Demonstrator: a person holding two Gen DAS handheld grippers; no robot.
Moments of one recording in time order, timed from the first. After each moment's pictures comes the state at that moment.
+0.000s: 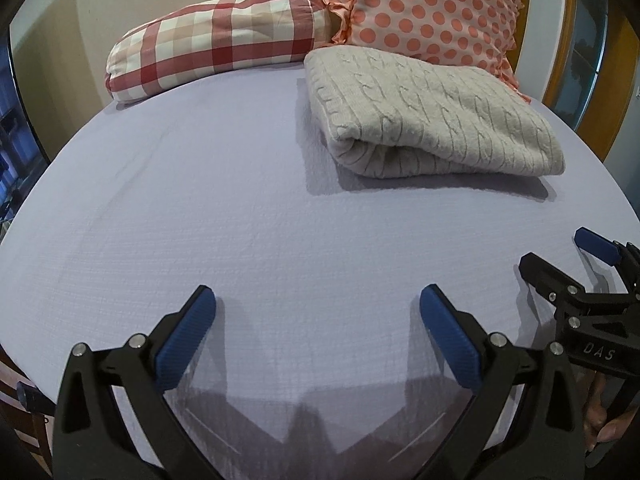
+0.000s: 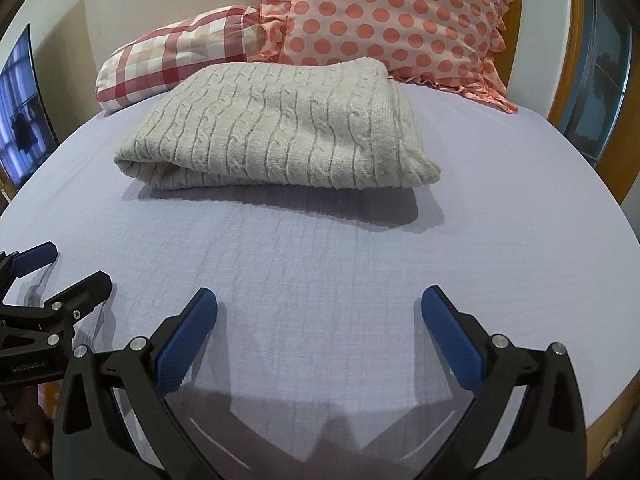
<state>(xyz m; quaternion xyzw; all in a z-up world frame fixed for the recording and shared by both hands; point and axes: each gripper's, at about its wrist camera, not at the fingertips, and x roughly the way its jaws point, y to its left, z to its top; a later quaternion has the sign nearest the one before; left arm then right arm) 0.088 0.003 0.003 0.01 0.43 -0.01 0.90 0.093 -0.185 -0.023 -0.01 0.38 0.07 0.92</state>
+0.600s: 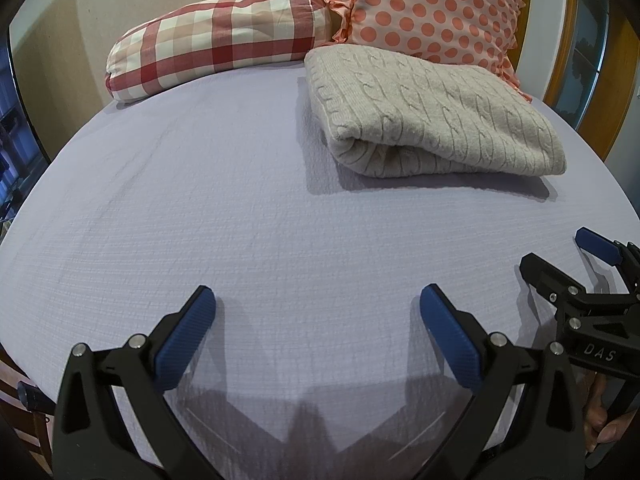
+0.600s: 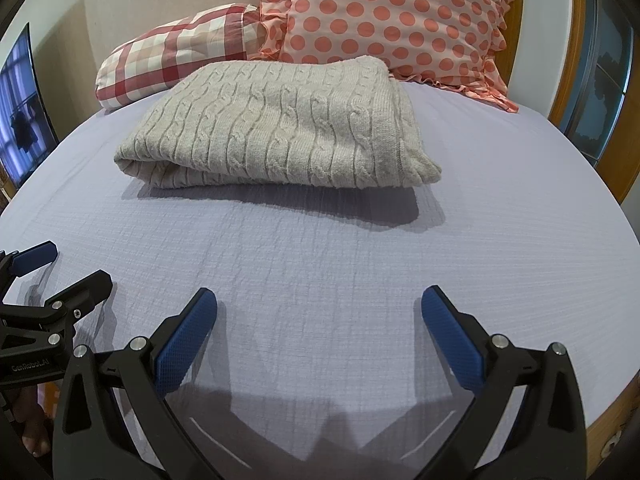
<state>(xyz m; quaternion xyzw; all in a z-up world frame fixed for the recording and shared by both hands) 0.088 0.003 0.003 0.01 0.43 -0.01 0.90 0.092 -0.184 -0.023 -0.01 0.38 0.07 0.92</state>
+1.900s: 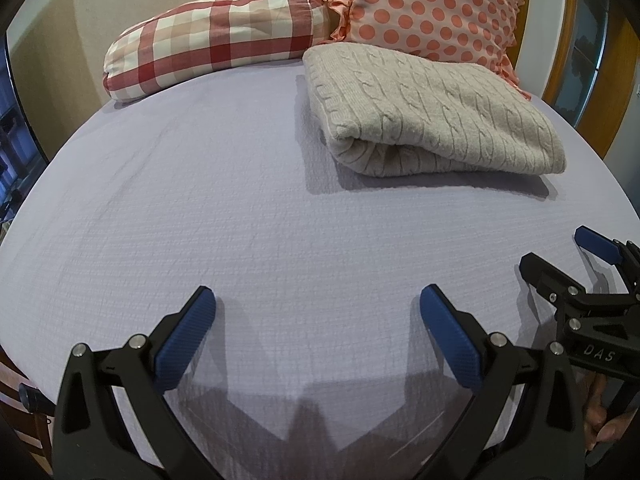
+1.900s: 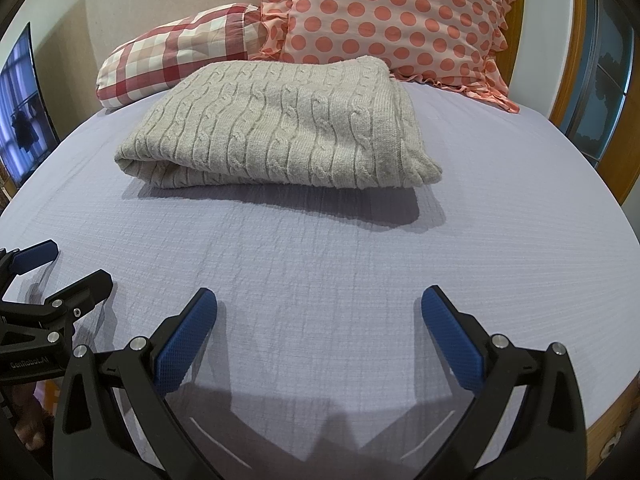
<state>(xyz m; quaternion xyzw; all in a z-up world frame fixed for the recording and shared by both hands) 0.086 0.006 0.002 0.01 0.44 -0.01 0.90 0.092 -0.184 -0.023 -0.01 0.38 0.07 0.92</state>
